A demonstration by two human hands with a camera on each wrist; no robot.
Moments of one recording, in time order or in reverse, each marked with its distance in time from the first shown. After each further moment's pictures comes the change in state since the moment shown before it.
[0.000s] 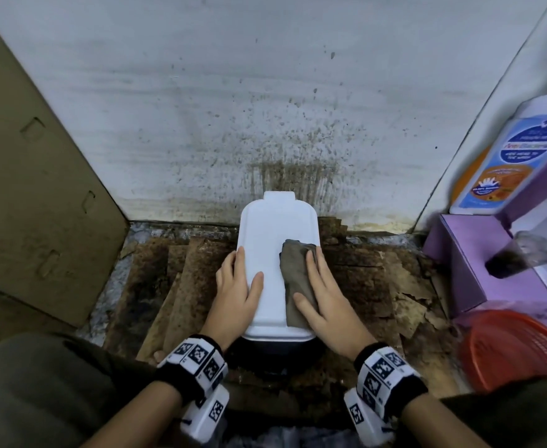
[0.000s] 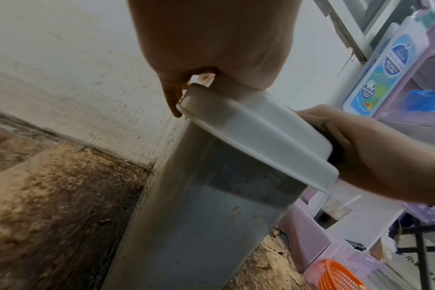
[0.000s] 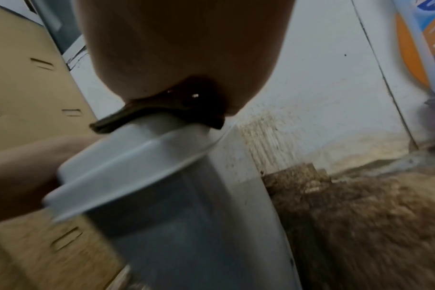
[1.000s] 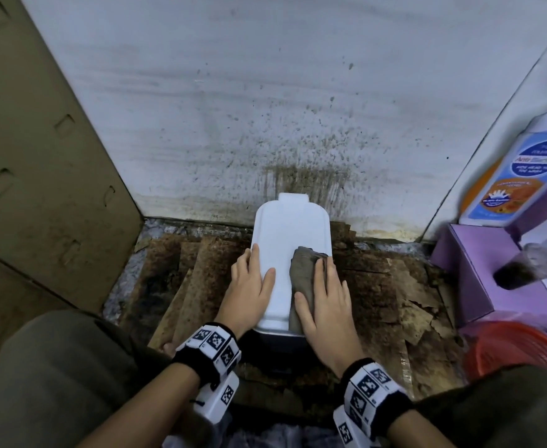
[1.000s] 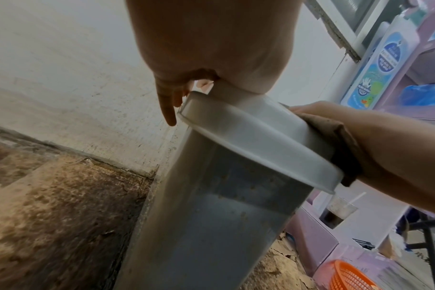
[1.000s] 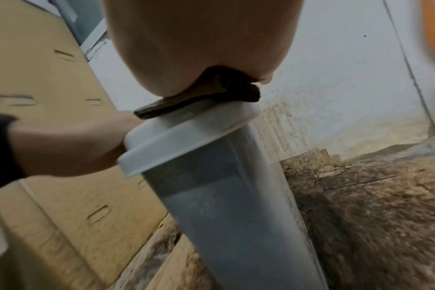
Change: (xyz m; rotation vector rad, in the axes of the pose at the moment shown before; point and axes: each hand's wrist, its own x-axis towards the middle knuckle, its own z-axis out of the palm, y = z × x) left_hand -0.003 0.003 -0.006 0.051 -0.014 -0.012; right_hand -0.008 -0.015 0.043 -0.360 0.259 0.067
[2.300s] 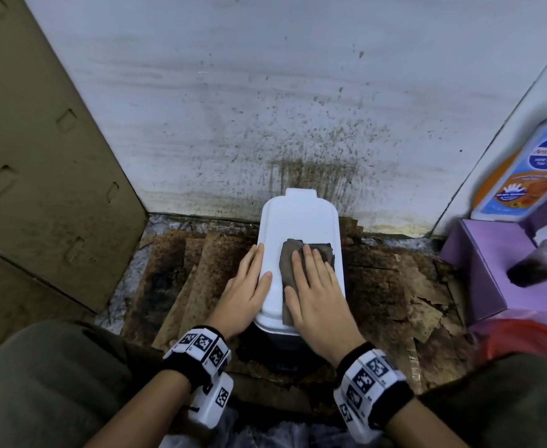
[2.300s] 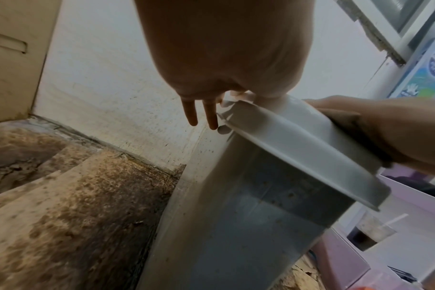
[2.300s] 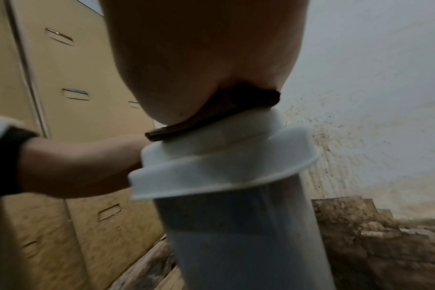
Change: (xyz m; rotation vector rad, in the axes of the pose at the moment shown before) left_hand -0.001 -0.029 -0.014 -0.074 -0.172 0.089; right_hand 0.022 -0.022 -0.001 -0.262 -0.037 -0.215
